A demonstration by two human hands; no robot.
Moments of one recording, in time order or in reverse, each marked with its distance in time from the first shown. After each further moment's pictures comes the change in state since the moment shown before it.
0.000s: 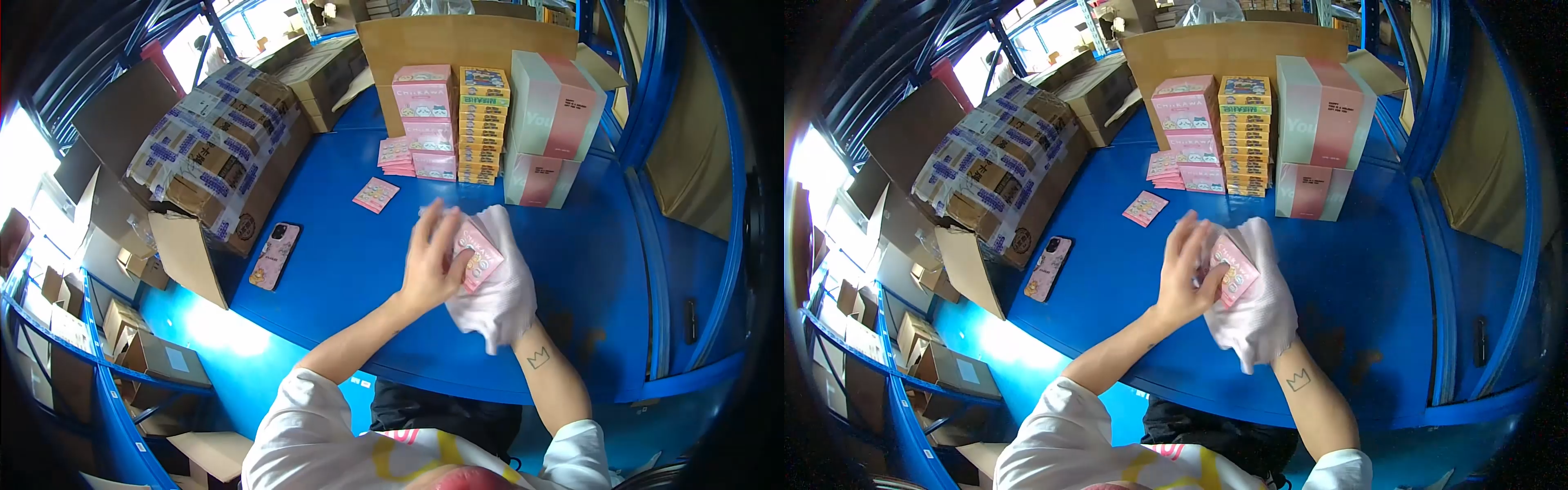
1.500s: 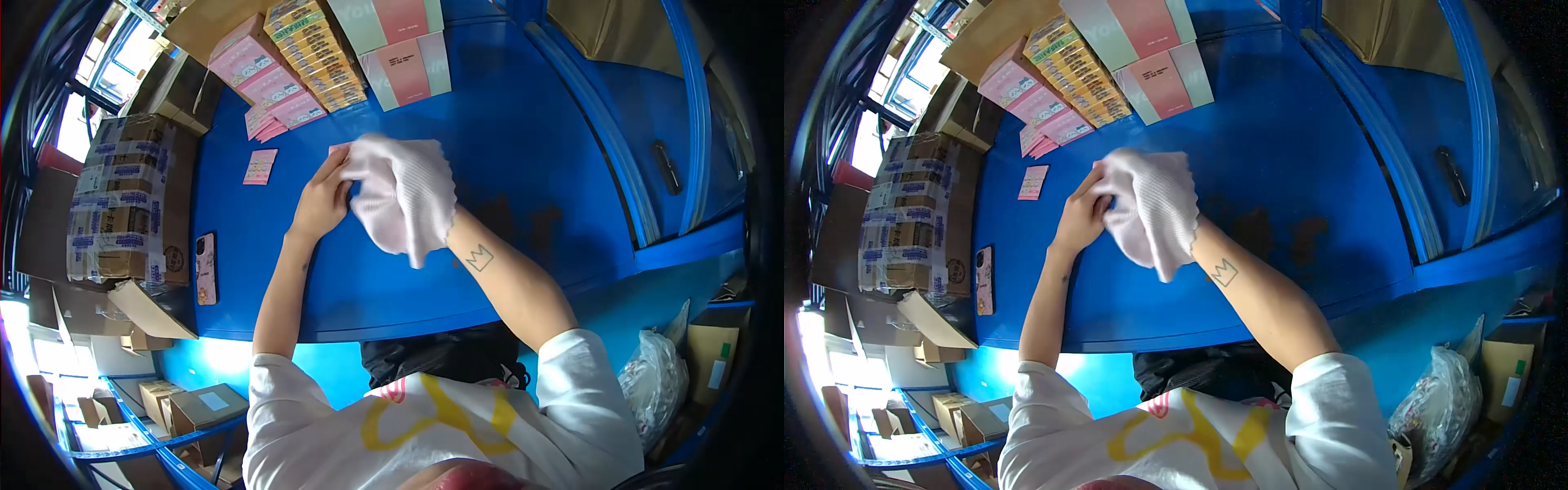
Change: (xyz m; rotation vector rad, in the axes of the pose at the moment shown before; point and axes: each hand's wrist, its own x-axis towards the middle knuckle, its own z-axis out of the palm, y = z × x) left_hand 0.004 -0.057 0.020 0.143 -0.602 0.032; right_hand 0.001 -0.016 -0.052 -0.540 0.200 -0.136
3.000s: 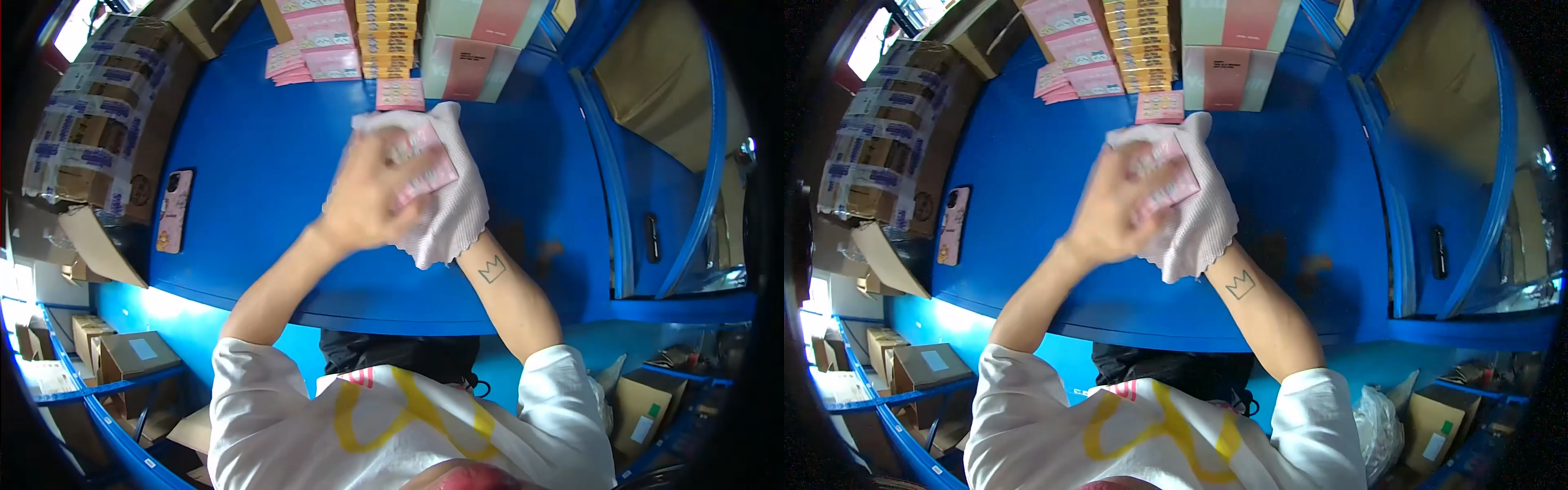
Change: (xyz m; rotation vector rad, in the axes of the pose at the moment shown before) left_hand -0.009 0.062 -0.017 -0.050 0.076 0.189; right_hand -0.006 -0.015 0.023 0.570 -0.291 0.078
